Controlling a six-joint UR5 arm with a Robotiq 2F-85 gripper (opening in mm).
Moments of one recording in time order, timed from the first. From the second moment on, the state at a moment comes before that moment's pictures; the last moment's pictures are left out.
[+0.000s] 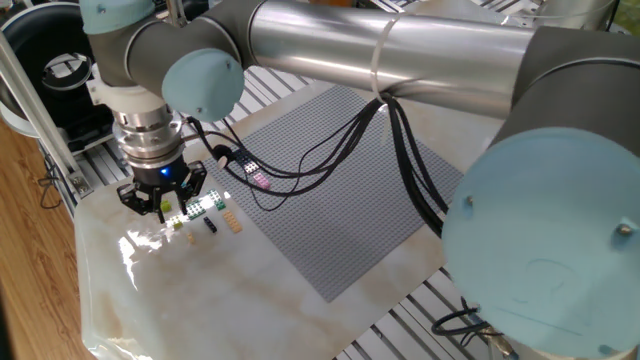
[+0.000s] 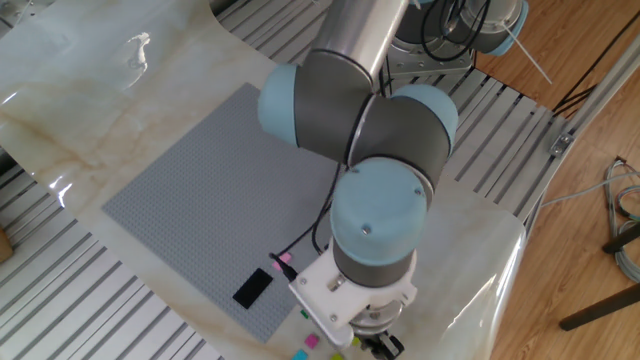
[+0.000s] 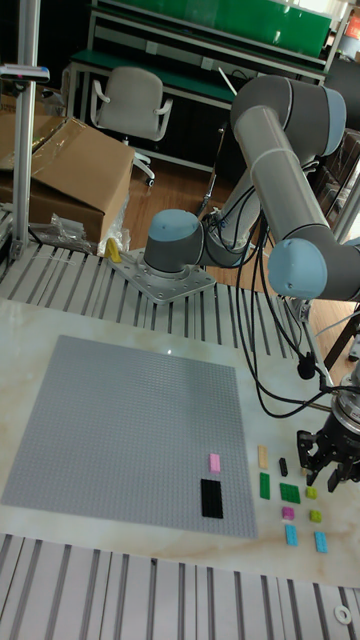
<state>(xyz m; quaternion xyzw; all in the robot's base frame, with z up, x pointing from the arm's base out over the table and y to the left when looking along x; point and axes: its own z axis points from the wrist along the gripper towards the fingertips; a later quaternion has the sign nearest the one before) 0.616 0.299 0.023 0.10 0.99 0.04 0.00</state>
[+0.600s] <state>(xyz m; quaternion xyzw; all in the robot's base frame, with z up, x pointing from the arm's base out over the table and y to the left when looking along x) 0.616 0.303 0.020 0.09 1.00 0.04 0.00</state>
